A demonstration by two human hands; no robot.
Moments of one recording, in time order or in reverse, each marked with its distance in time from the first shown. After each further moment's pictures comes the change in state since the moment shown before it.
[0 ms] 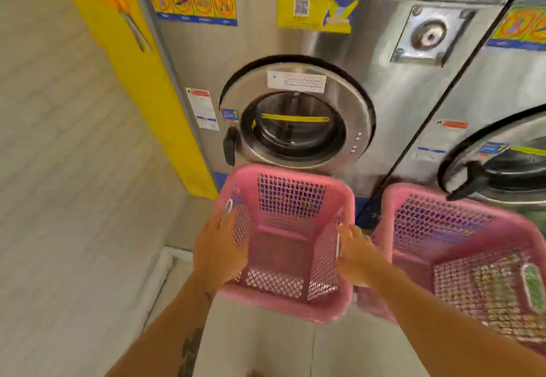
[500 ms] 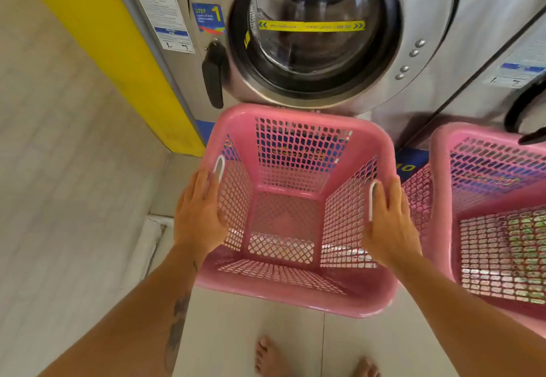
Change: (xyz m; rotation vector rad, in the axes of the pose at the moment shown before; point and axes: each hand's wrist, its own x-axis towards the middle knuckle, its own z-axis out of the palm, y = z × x) left_hand 0.066 -0.118 0.105 0.241 -0.079 0.106; right_hand 0.091 0.031 0.105 -0.062 0.372 0.154
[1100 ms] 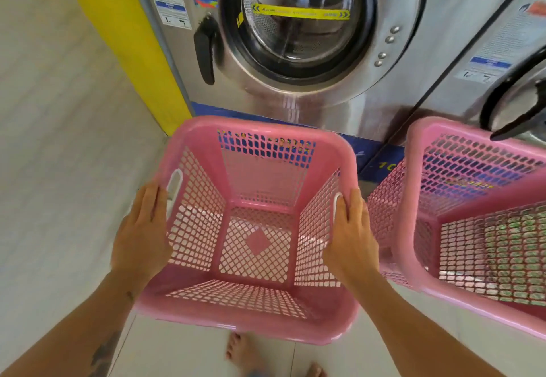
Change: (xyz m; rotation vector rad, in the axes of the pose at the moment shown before) left_hand -0.116 -0.022 0.014 0.183 0.005 -0.128; right_hand -0.075 -0.002 0.014 -0.002 -0.015 -0.095
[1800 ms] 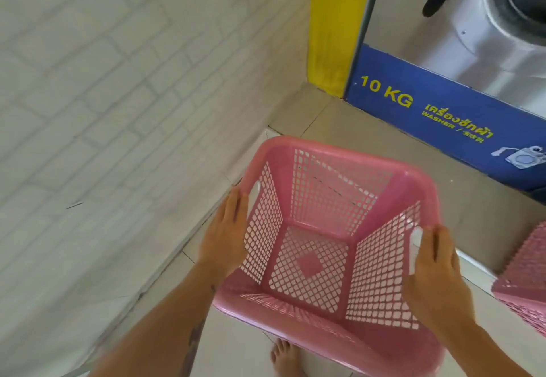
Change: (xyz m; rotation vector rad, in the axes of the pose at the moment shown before) left_hand -0.182 -0.127 0.088 -0.105 -0.145 -0.241; right_hand -0.089 -0.087 0.133 -0.078 -0.214 -0.283
